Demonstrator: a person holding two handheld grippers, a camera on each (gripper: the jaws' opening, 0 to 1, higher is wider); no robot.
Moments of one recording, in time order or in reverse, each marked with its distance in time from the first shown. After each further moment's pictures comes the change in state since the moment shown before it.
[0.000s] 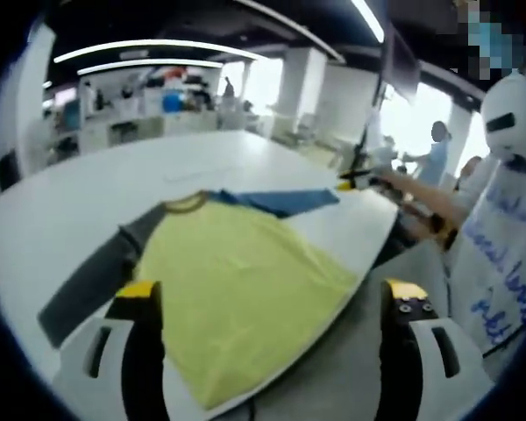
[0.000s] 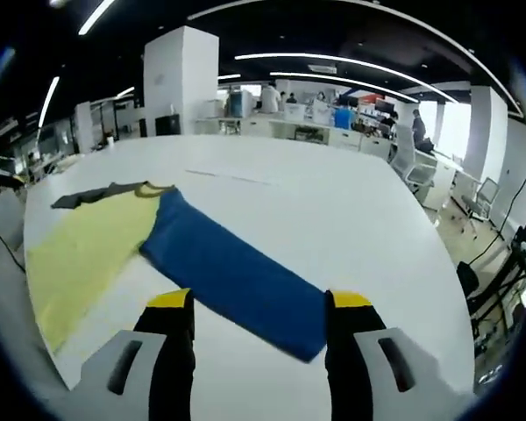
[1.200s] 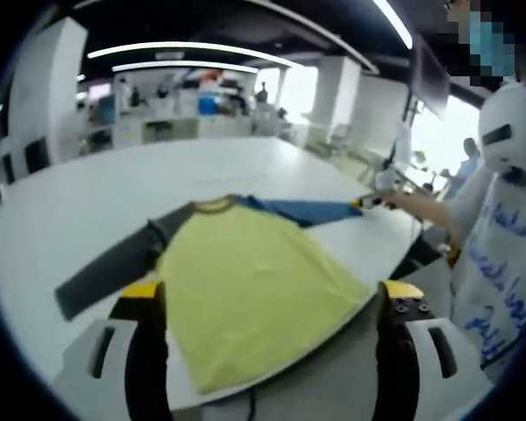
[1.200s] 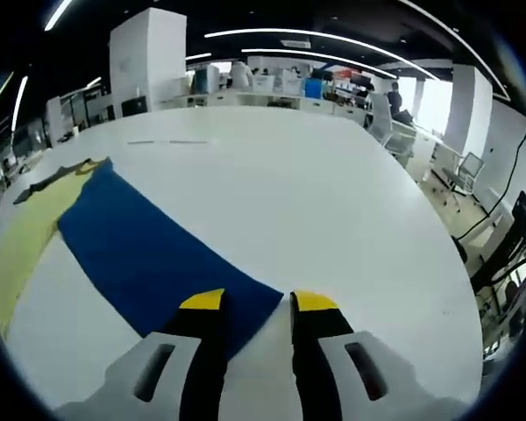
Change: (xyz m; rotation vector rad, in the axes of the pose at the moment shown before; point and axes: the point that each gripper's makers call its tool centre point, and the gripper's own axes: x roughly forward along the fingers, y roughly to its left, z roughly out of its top) left arm -0.017 -0.001 0.009 -0.067 -0.031 0.150; right arm 0.057 -0.078 -0.056 0.062 0.107 -0.097
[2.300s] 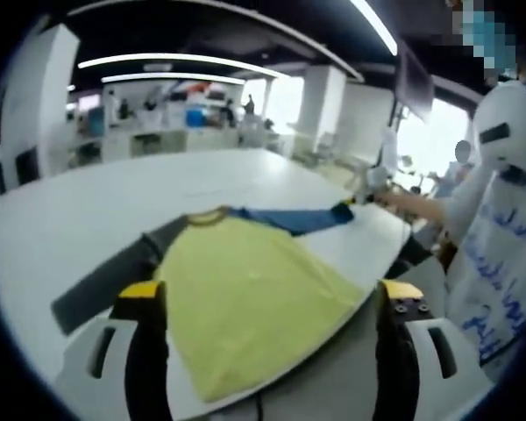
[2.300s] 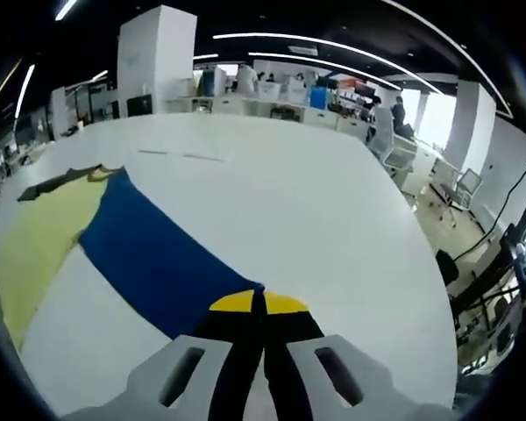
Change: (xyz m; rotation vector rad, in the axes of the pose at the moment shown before) left arm -0.009 0.002 0.001 0.046 -0.044 -0.079; right arm -0.035 0.029 0.049 -0.093 -0.027 -0.034
